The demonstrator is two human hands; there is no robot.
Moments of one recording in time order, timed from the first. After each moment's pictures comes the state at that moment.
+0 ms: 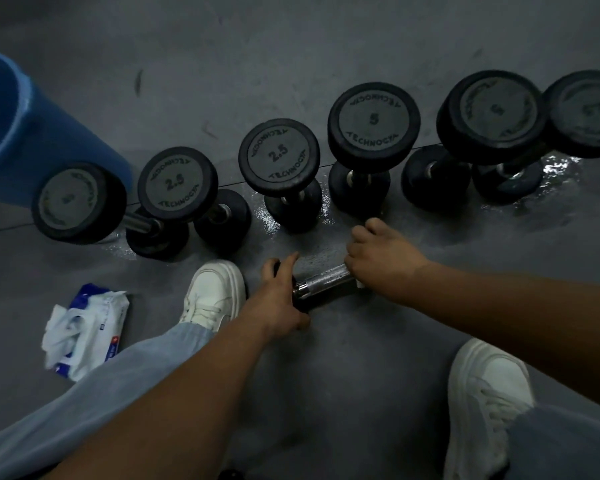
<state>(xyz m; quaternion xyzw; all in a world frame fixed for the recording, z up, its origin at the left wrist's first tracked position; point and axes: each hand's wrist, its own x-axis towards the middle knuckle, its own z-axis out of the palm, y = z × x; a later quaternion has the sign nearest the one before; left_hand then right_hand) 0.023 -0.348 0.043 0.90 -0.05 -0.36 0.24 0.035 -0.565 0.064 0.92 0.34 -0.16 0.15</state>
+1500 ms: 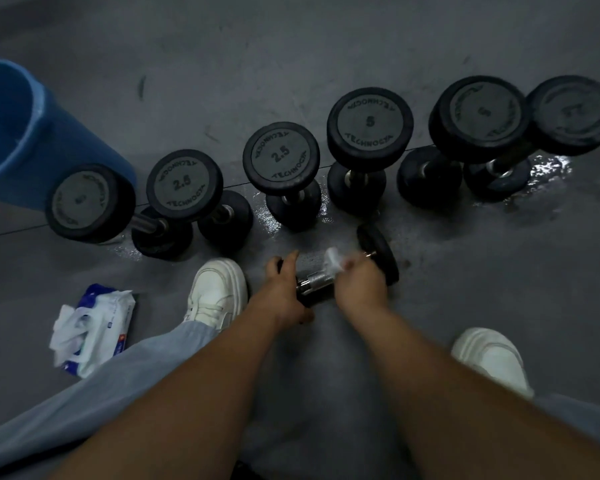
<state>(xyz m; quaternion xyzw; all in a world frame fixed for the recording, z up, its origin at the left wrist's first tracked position) 0.022 -0.351 0.048 0.90 -0.05 -0.37 0.23 -0.006 -0.495 0.062 0.79 -0.40 -0.17 -0.44</state>
